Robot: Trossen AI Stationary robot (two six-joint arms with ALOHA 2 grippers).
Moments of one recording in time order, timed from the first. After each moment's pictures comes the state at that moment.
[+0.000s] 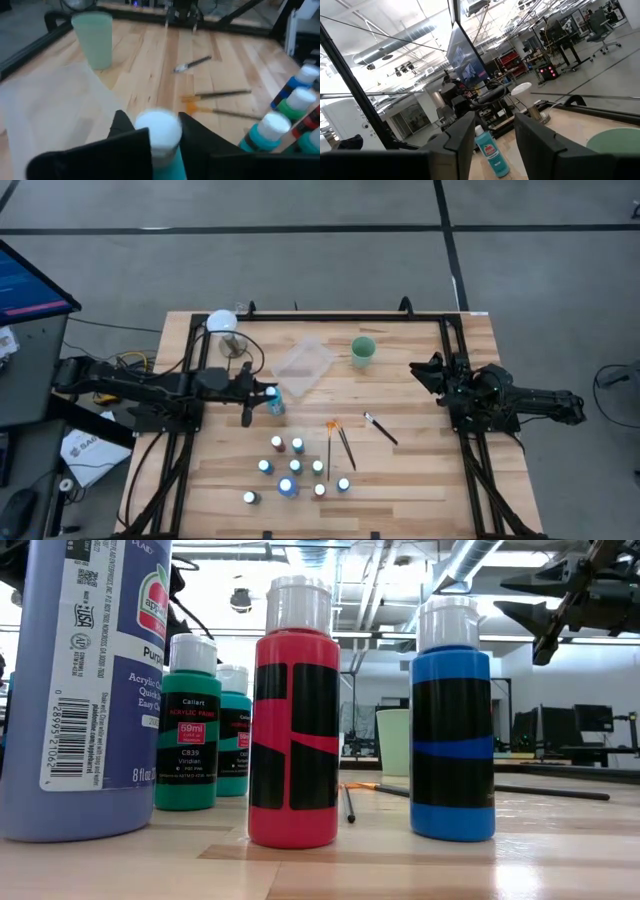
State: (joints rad) left arm 0.00 0.84 0.29 0.17 -0.10 -0.11; right arm -0.08 0.01 0.03 0.24 0.17 0.50
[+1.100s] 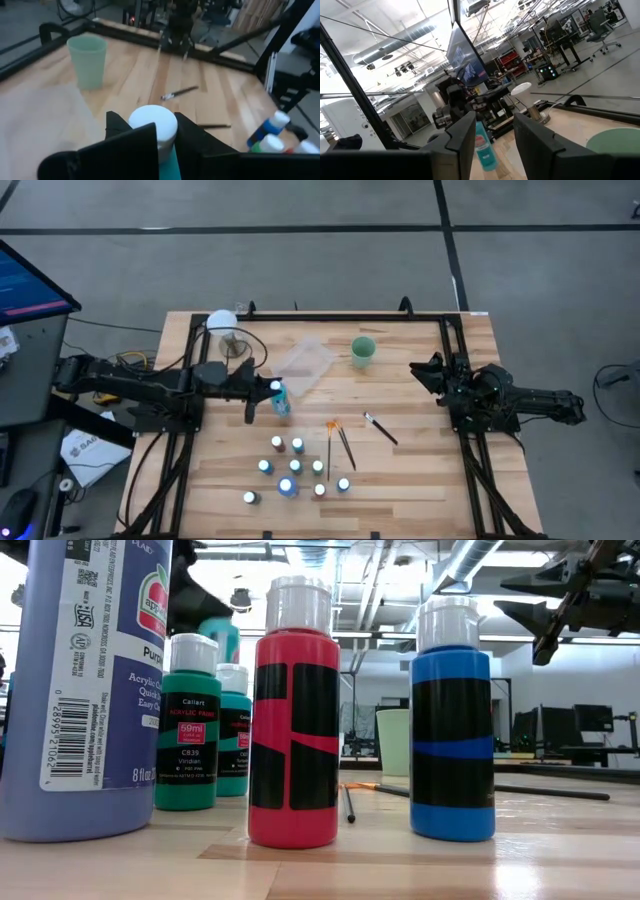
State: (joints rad) left arm 0.00 0.86 0.42 0.19 -0.09 -0.23; right arm -0.08 0.01 0.03 0.24 0.17 0.50
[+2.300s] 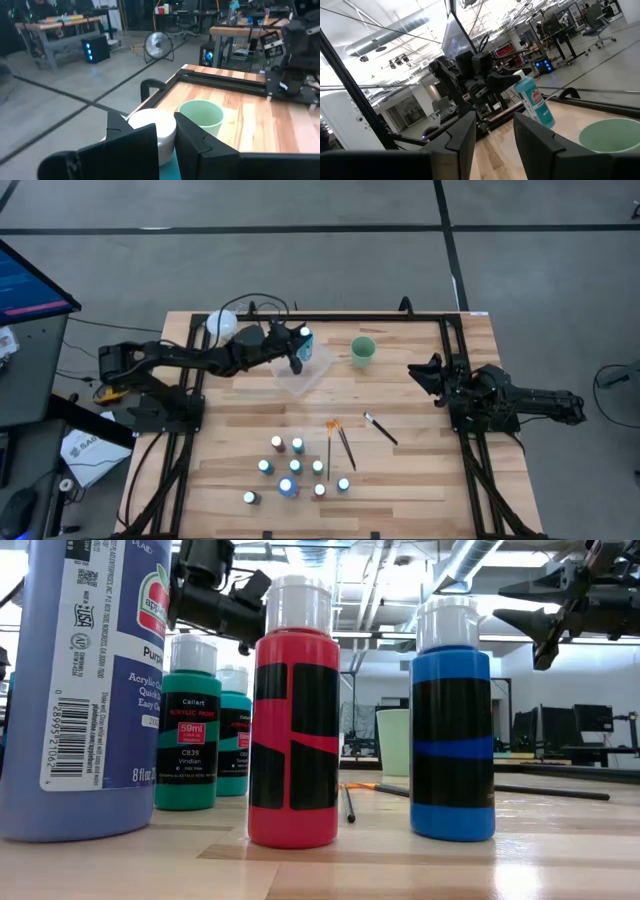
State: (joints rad) left arm 0.34 1.45 0.67 0.67 -0.17 0.05; right arm -0.08 0.01 0.03 0.19 0.17 0.49
